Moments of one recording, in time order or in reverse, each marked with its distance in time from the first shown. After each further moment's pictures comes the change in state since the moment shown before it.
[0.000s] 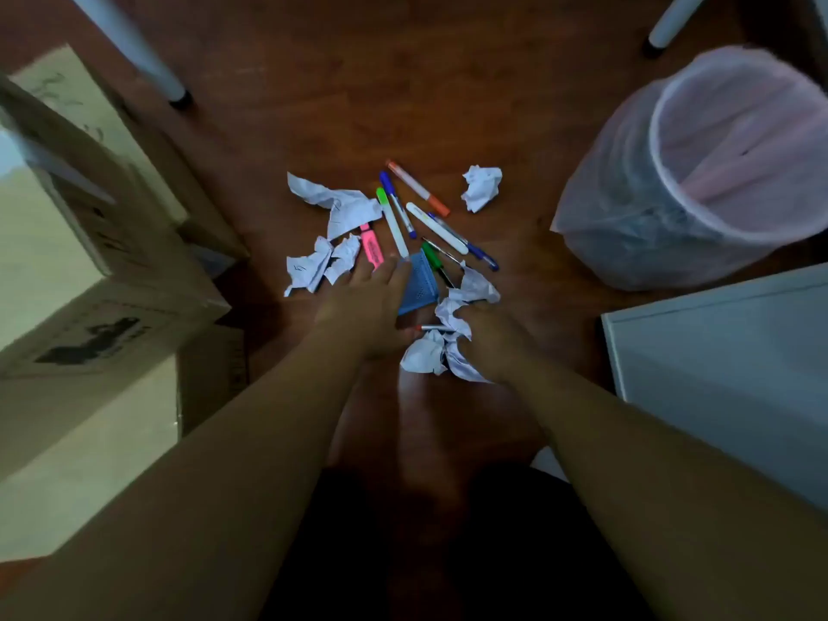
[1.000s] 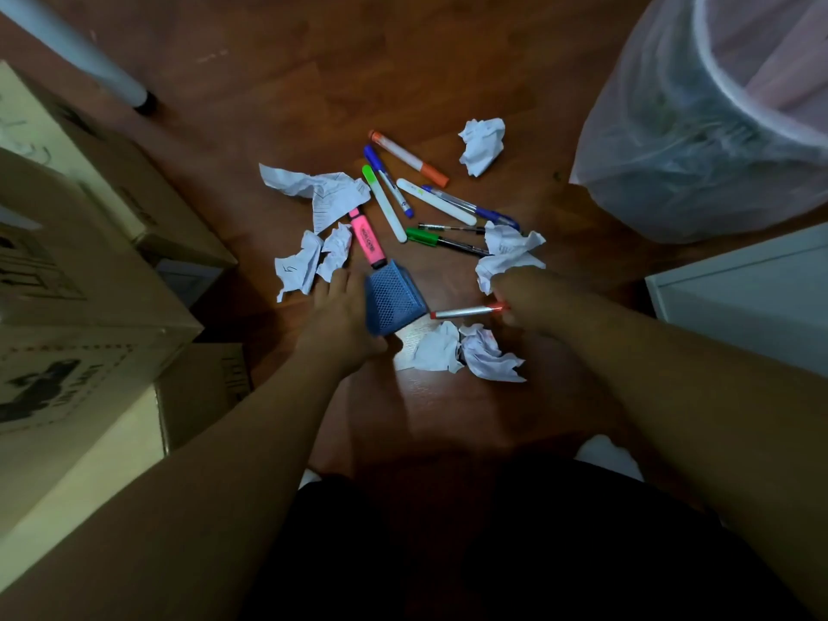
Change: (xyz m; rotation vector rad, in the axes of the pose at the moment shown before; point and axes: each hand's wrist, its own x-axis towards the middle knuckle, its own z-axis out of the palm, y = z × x) left_hand 0.017 -0.024 0.054 -0.210 -0.038 -0.259; right_hand 0.050 0.045 -0.009 -0.311 -0.293 0.136
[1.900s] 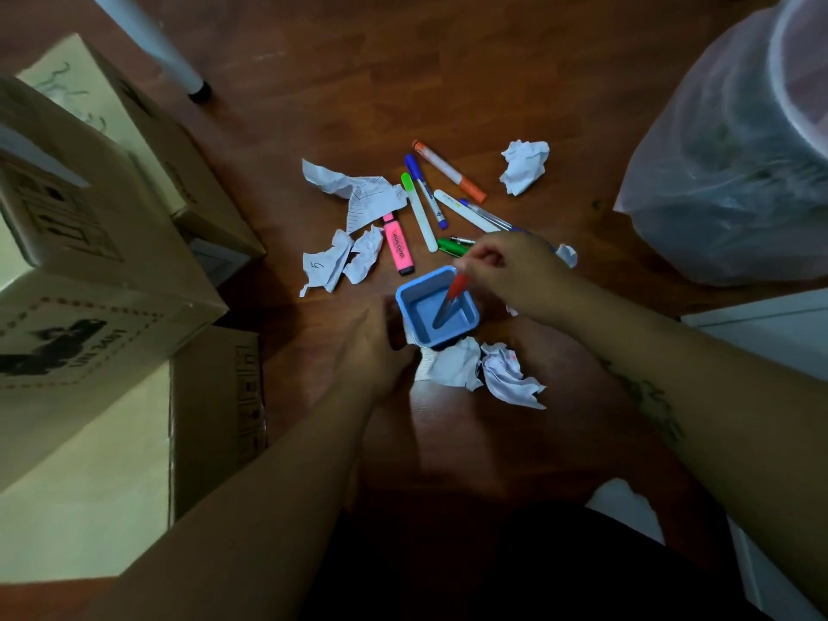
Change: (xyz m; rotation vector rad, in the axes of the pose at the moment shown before) left_hand -0.005 -0.006 0.058 -0.639 0.105 -0.145; right_hand -0.014 -0.051 -0.049 0.651 0.365 -0.185
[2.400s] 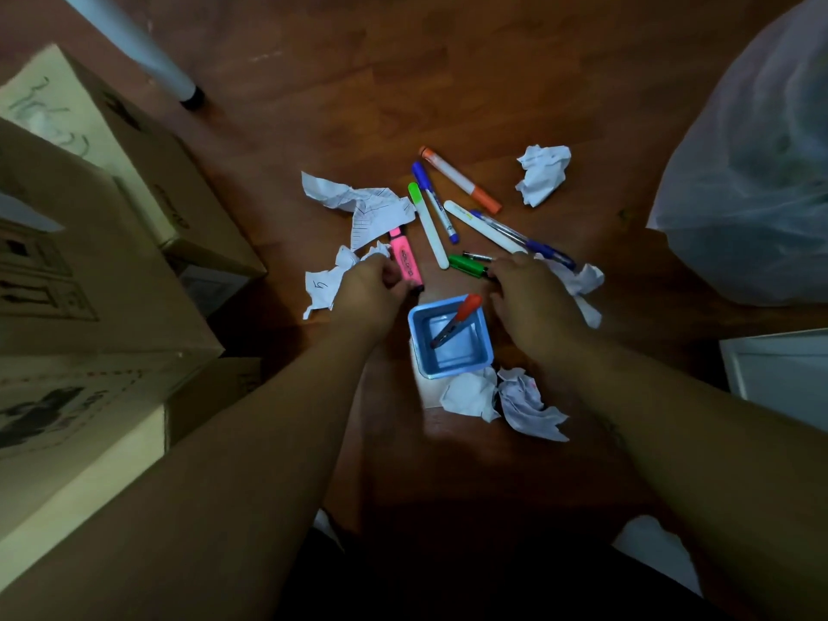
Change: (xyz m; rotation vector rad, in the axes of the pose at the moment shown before) left_hand 0.084 0.035 -0.039 0.109 0.126 -0.035; right_hand 0.041 0.035 0.038 -0.535 0.056 0.070
